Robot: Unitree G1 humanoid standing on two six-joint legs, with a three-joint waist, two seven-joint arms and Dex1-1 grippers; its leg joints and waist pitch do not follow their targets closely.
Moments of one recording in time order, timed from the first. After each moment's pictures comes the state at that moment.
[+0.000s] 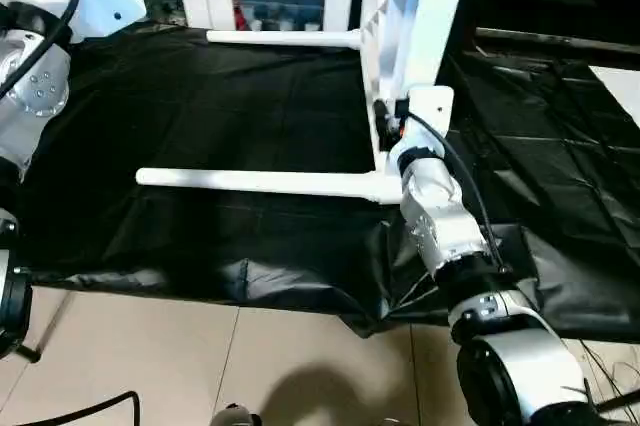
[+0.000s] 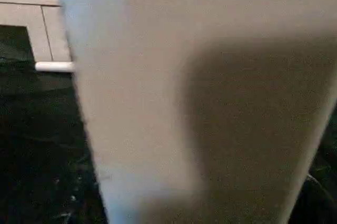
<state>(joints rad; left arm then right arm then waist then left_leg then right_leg) -1.05 0.80 -0.14 0.92 0.66 -0.46 0.22 -0.79 0.02 -0.07 0.80 0.03 -0.12 -0.11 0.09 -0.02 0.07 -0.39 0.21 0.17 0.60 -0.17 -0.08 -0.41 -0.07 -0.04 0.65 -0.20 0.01</state>
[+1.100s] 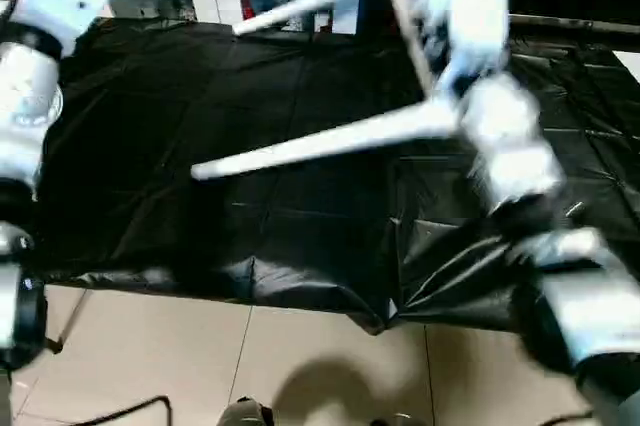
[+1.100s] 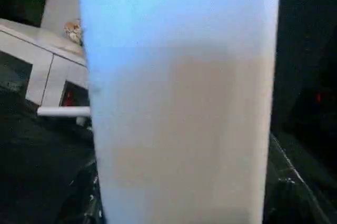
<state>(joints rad) -0.91 0.71 0.07 0.81 0.33 -0.40 0.06 -1.03 -0.28 0.00 0.78 -0.07 -0.16 0.10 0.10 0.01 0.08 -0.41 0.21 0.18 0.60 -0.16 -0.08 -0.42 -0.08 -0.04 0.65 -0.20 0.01</state>
